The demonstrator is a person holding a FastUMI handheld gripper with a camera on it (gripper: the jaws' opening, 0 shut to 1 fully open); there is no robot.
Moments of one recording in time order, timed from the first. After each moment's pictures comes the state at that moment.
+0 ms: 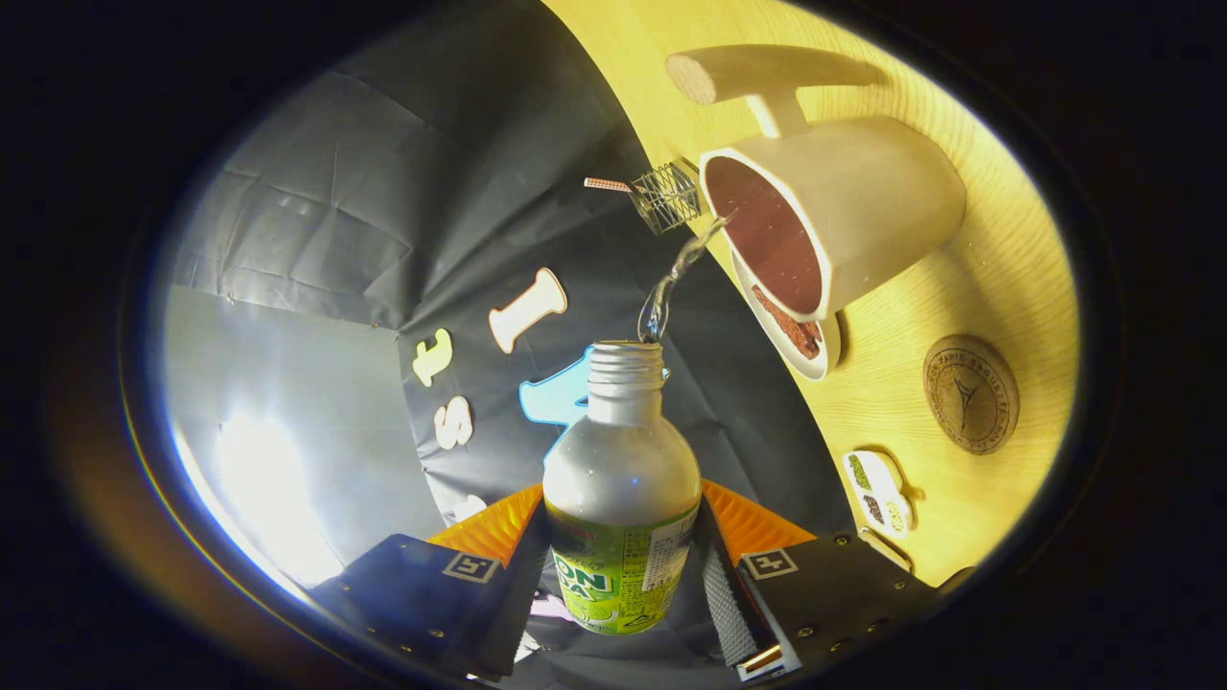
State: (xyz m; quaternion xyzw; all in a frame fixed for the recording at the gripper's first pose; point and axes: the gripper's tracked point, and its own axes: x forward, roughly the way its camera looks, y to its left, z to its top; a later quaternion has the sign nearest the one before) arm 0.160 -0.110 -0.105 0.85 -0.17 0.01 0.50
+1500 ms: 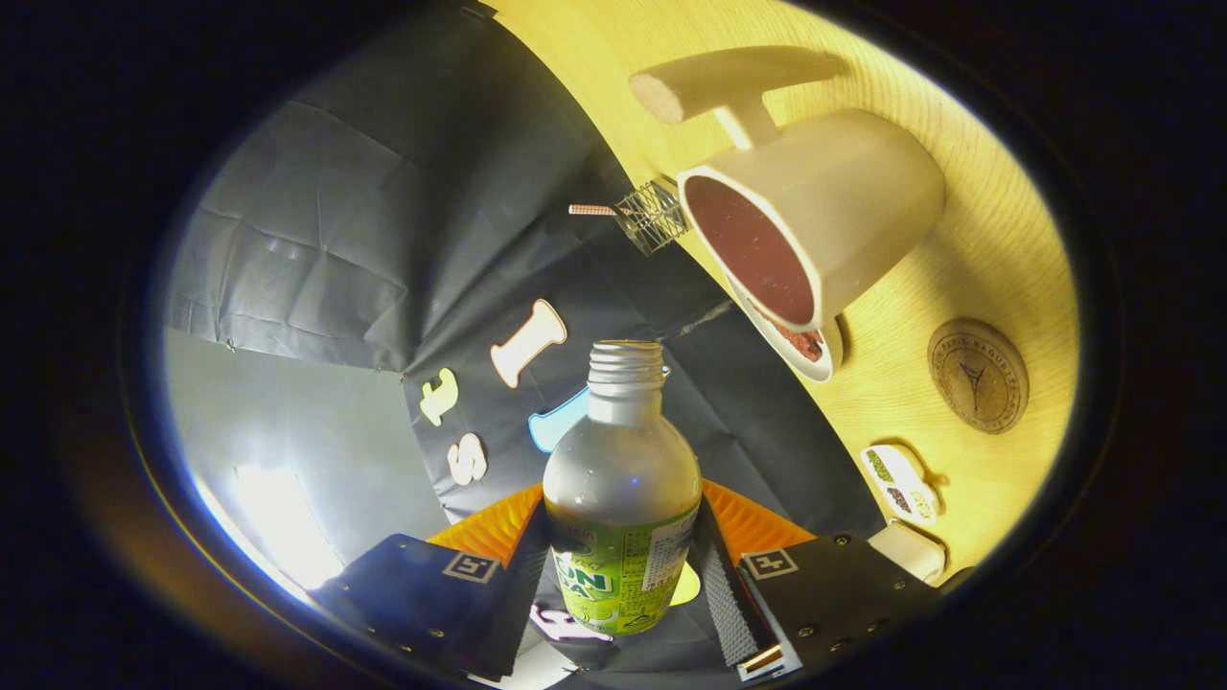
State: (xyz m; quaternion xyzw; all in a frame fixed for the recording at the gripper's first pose) arm 0.164 -0.132 -0.114 0.87 -0.19 -0.01 0.45
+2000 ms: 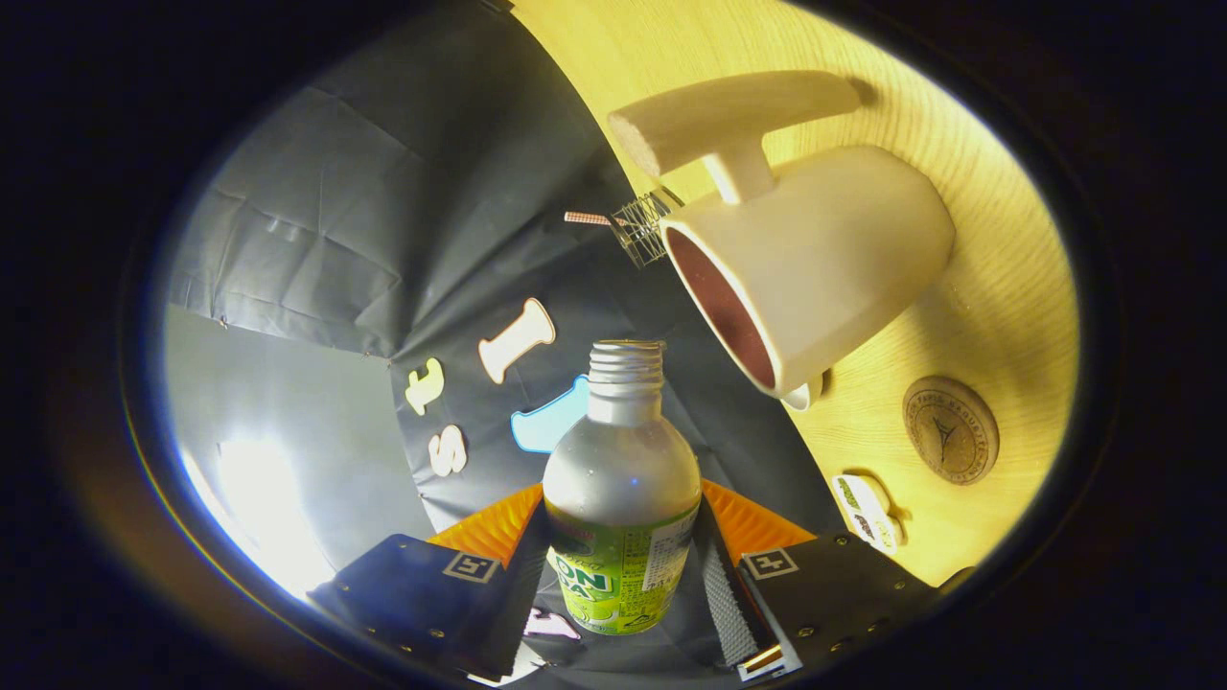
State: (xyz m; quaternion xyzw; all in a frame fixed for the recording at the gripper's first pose) arm 0.159 -0.133 -0.139 0.86 -0.17 -0.02 0.49
